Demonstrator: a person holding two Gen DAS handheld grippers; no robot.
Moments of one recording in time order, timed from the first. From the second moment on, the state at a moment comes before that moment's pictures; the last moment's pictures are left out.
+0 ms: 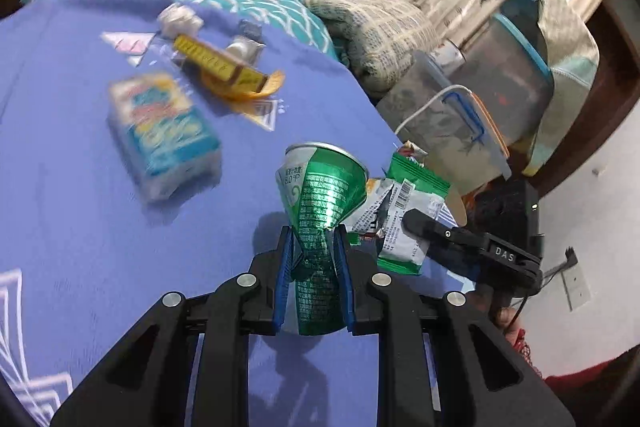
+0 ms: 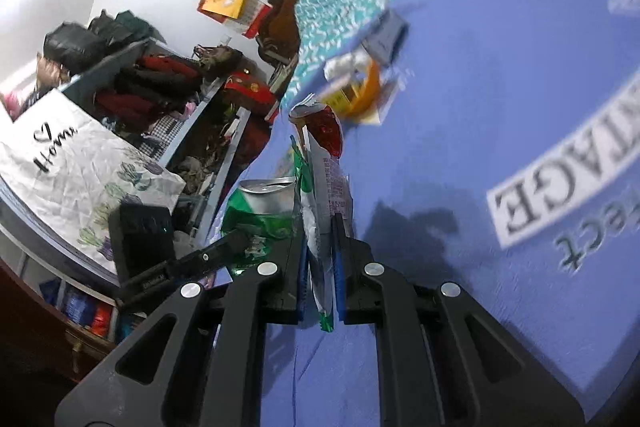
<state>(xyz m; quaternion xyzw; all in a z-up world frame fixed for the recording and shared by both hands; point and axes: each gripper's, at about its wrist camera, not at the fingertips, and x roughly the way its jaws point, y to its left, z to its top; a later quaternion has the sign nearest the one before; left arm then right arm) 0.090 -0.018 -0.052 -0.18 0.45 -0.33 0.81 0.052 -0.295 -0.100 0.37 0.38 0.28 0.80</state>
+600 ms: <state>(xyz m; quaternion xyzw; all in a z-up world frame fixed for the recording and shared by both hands) 0.094 0.010 -0.084 -0.22 0.46 -0.30 0.81 0.062 -0.298 -0.130 0.39 0.43 0.24 0.77</state>
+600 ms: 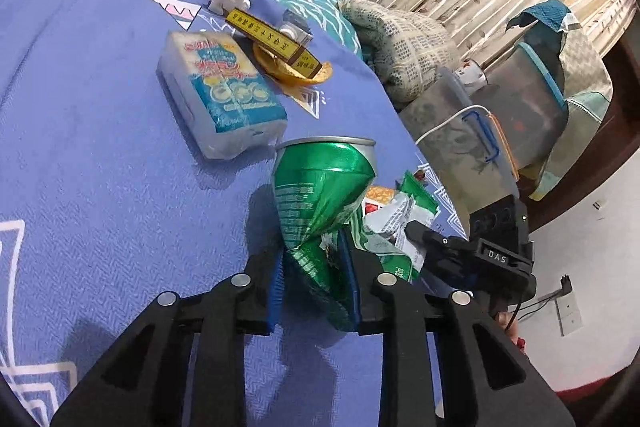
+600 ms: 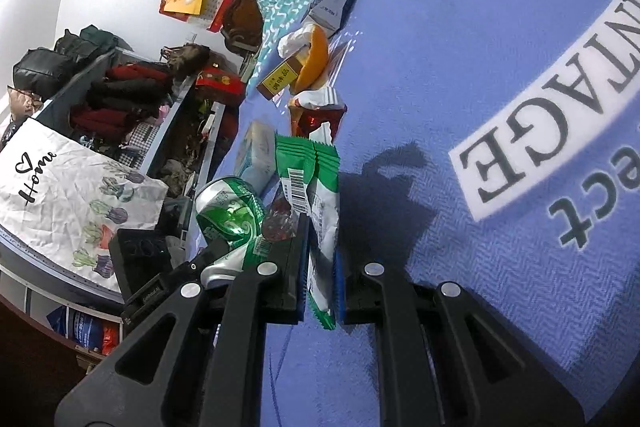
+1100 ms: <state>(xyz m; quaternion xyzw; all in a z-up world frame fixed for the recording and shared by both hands) 0.095 0.016 -0.085 -0.24 0.45 -0.31 0.80 0.064 -0.298 -0.129 0.40 0.43 0.24 0.77</state>
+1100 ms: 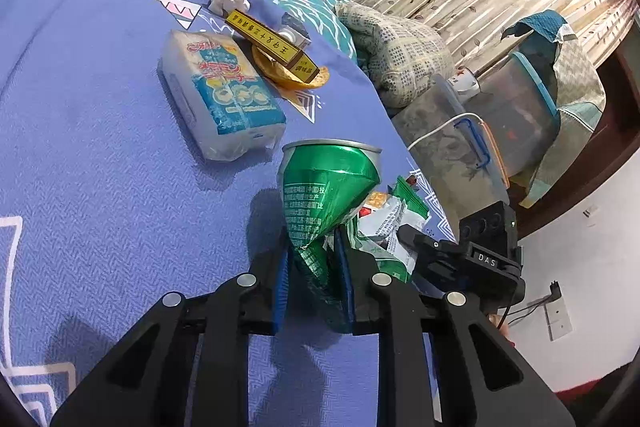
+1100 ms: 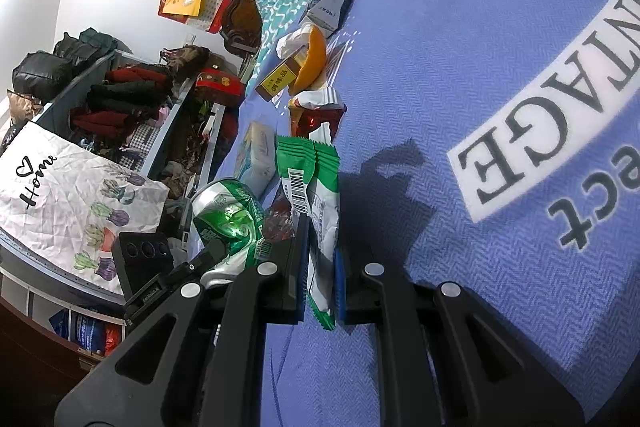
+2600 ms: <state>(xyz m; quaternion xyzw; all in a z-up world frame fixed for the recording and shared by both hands) 0.095 0.019 -0.081 -0.26 0.45 -0.33 0.79 0.056 -0.314 -0.128 0.42 0.42 0.24 0.77</state>
